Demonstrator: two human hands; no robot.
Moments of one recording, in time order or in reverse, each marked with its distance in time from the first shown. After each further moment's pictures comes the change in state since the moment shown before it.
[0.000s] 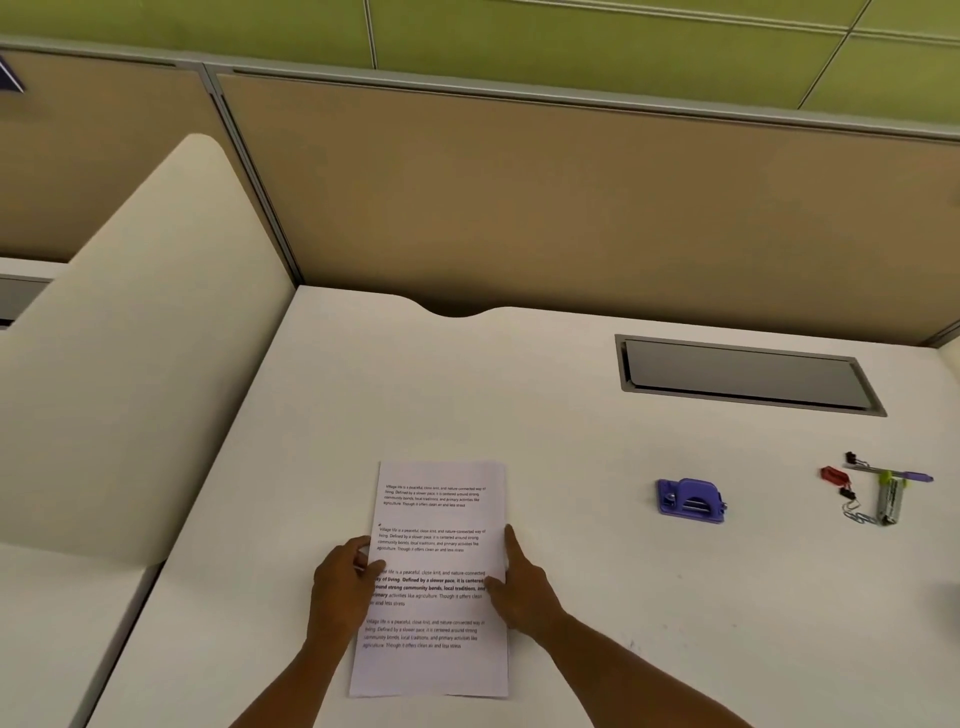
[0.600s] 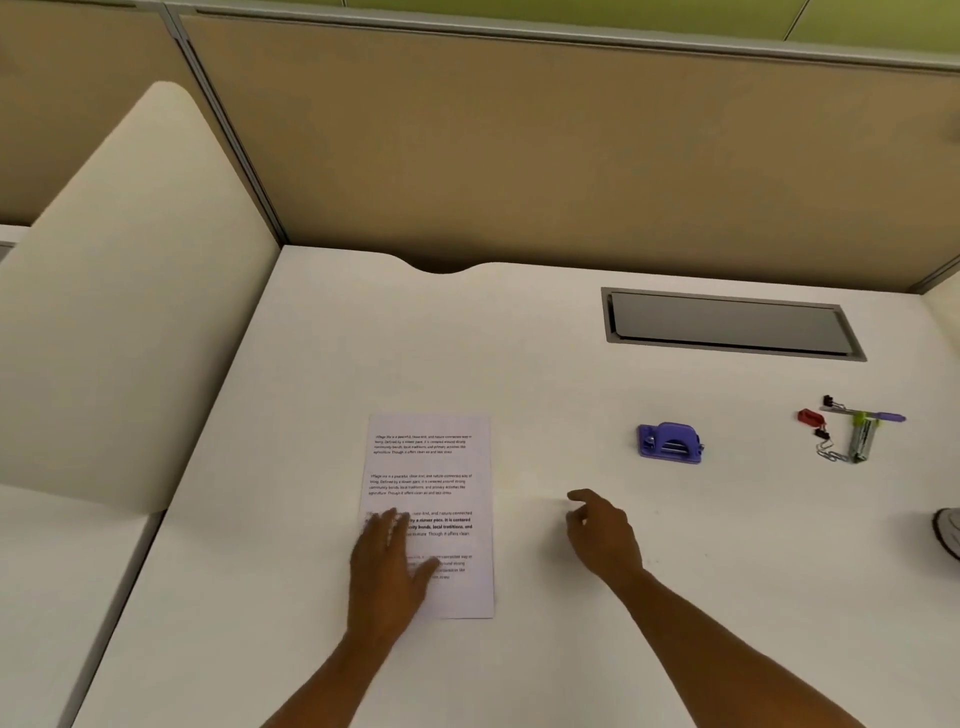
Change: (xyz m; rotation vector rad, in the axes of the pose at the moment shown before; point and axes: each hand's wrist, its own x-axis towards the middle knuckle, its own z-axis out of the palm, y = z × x) left_hand -0.078 0.004 0.051 0.385 0.022 0.296; right_hand -0.018 0.089 -0.063 -0.012 0.401 0.061
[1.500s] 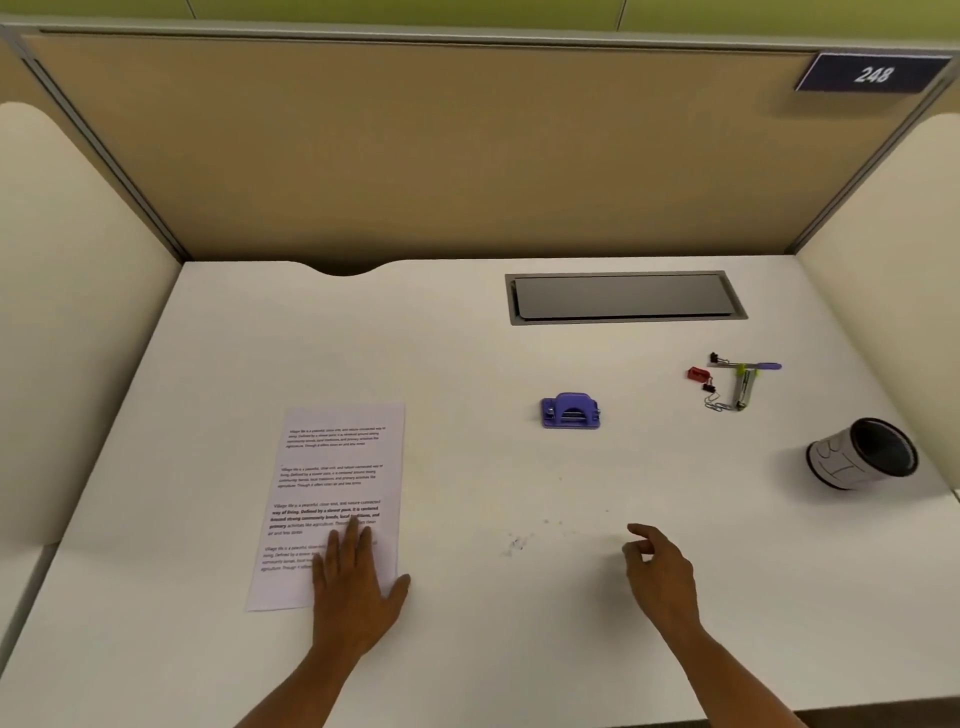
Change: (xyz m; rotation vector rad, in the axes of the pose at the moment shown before) left_hand -0.036 0.055 0.050 0.292 -0.201 0.019; right_hand -0.054 0.188 -0.085 0.250 0.260 0.188
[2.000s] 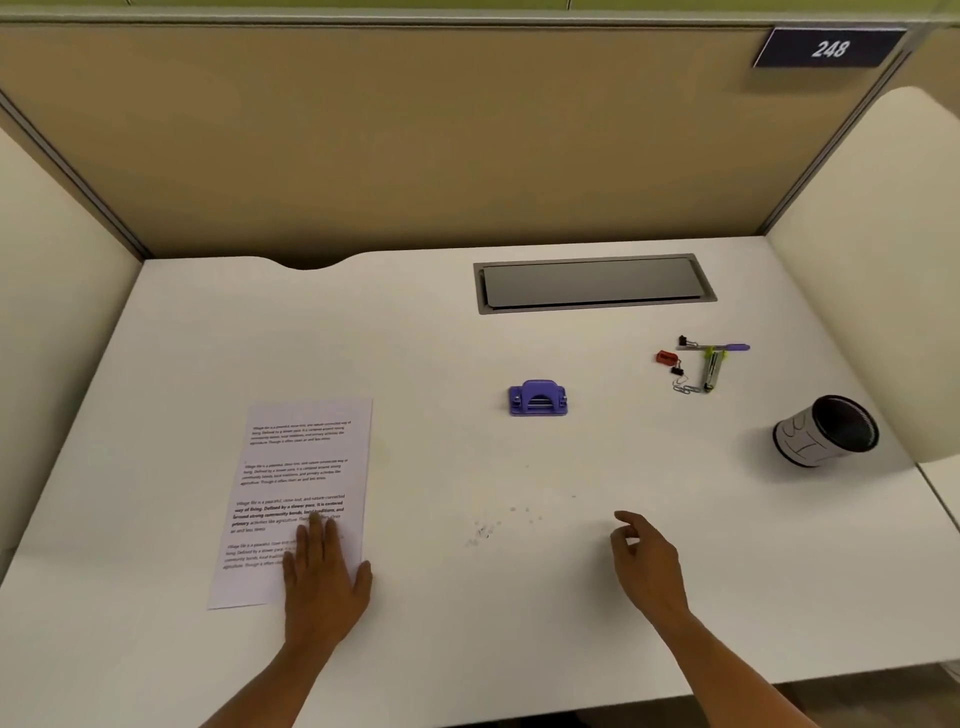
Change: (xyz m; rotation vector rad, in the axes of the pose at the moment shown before) left_hand -0.006 0.024 -0.005 -0.054 0.031 -0.067; right_hand 0.012 0.028 -0.025 -0.004 -0.025 -0.083
